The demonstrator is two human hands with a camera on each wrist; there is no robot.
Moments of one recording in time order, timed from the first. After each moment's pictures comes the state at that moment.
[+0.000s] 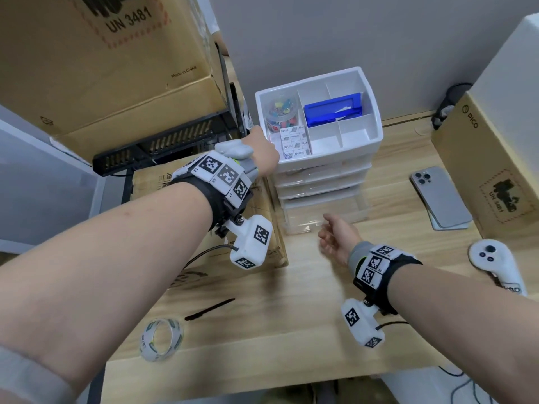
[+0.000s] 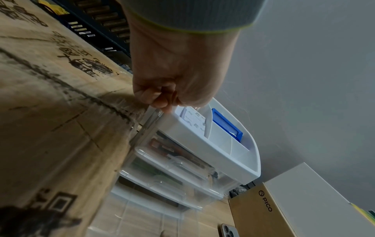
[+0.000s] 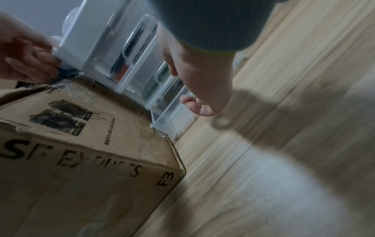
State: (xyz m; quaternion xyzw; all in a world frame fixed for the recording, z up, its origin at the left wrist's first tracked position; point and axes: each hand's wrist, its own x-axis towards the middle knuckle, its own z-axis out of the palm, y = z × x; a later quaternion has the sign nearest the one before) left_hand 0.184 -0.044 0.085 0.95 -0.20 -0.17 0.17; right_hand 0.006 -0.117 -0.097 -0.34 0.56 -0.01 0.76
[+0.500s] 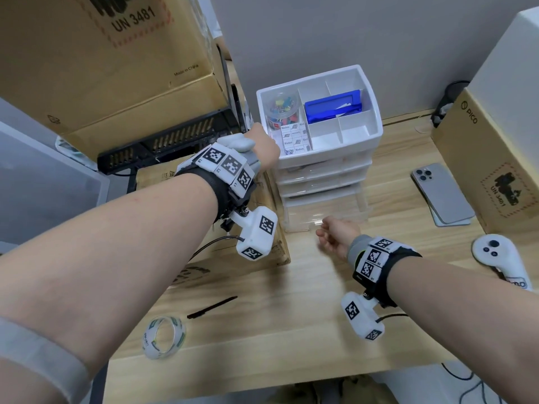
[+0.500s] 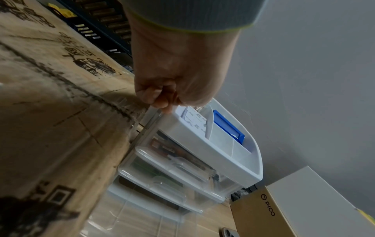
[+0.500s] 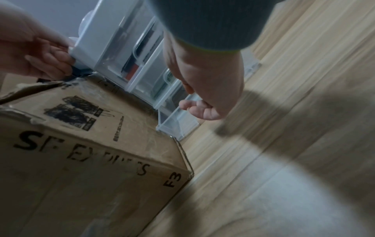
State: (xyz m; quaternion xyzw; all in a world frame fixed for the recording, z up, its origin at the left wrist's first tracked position) left_hand 0.184 -0.040 0.088 0.96 -0.20 -0.15 0.15; right_hand 0.012 -0.110 -0.096 -0.37 0.57 0.01 0.73
